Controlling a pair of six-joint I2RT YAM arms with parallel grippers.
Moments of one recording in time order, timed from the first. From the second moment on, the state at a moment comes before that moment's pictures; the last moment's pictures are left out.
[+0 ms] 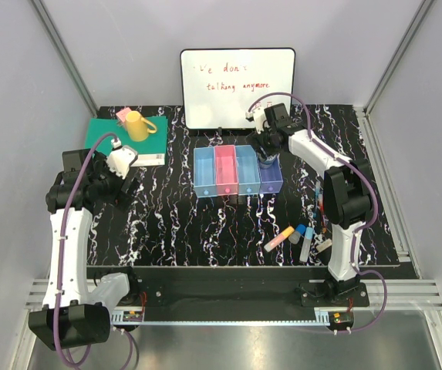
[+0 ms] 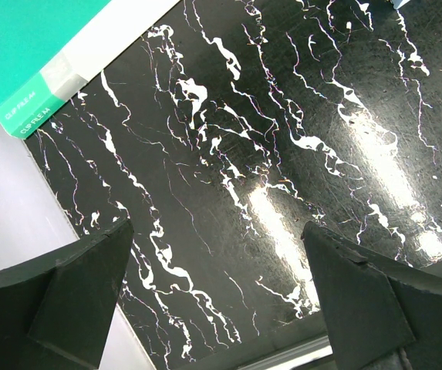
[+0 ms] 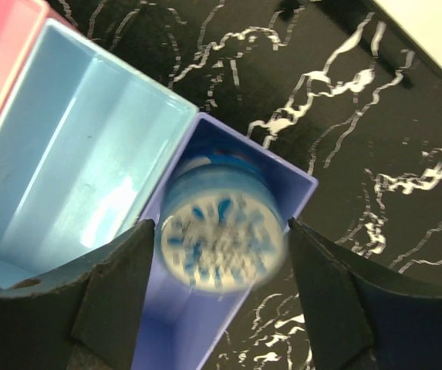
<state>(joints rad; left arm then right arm) 0.16 0.98 1.10 -0.97 0.31 0.66 0.37 2.02 1.64 -0.51 -0.03 -0.30</state>
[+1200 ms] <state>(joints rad) 0.14 0.86 1.06 -1.01 0.32 0.79 0.37 1.34 1.06 -0.76 0.03 -0.46</state>
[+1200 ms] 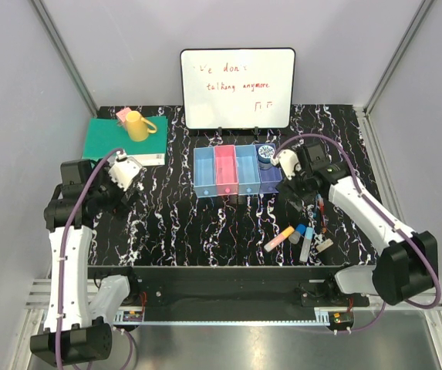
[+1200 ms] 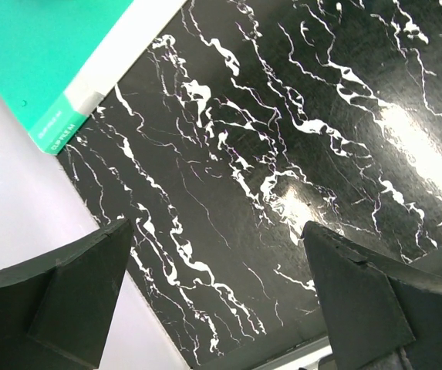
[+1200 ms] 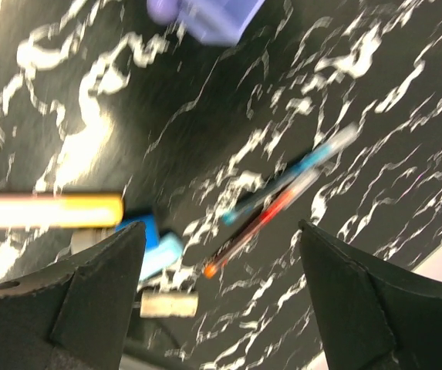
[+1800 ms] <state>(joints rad) 0.14 0.81 1.04 -1.05 0.32 0.84 0.37 1.03 0.70 -0.97 0.06 -0.88</state>
